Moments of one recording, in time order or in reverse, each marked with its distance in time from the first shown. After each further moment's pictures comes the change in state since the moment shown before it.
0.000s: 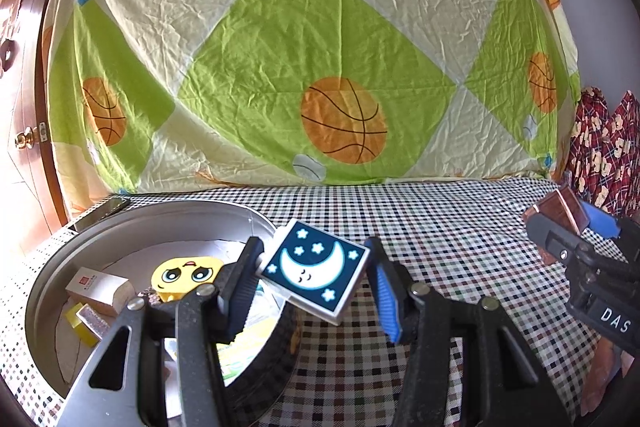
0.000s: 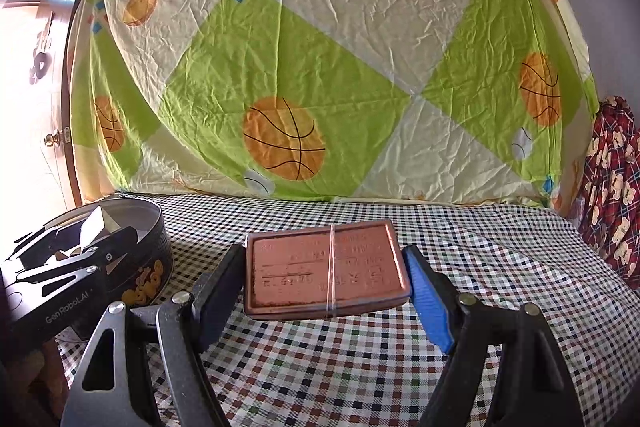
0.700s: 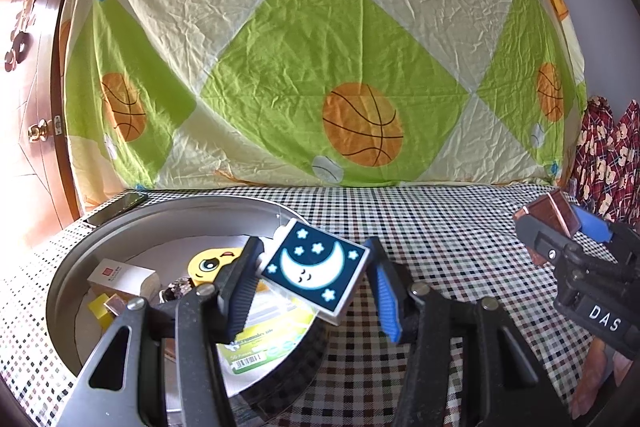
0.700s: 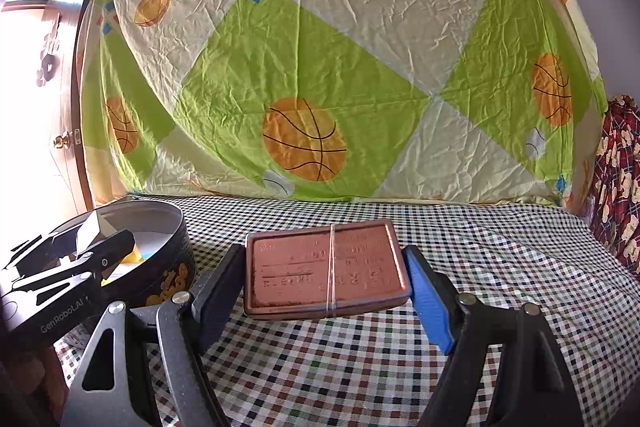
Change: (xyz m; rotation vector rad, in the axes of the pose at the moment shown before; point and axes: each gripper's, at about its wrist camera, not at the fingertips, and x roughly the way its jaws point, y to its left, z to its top) left arm -0.016 0.022 -0.005 -0.028 -0.012 0.029; right arm 0.000 0.025 0.000 0.005 -0.001 0.037
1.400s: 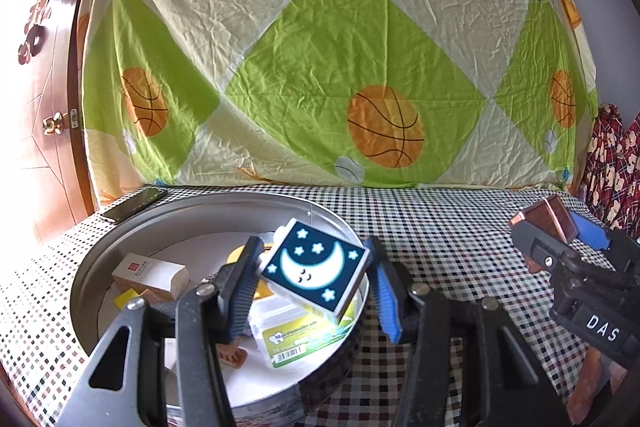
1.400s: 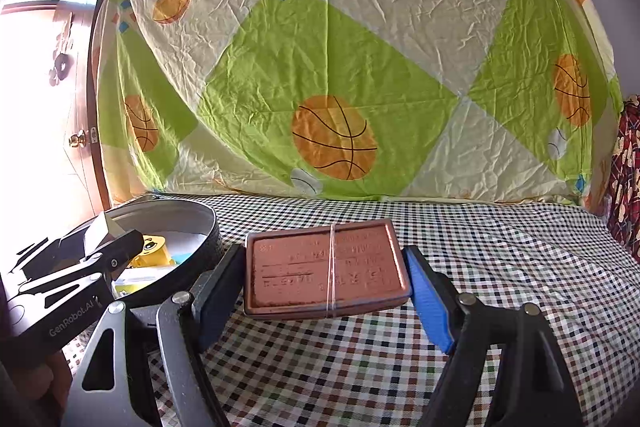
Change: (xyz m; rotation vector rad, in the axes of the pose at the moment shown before) left arm -0.008 0.024 -0.002 -0.028 -0.001 0.042; right arm 0.003 0.031 0.000 0.003 0.009 0.056
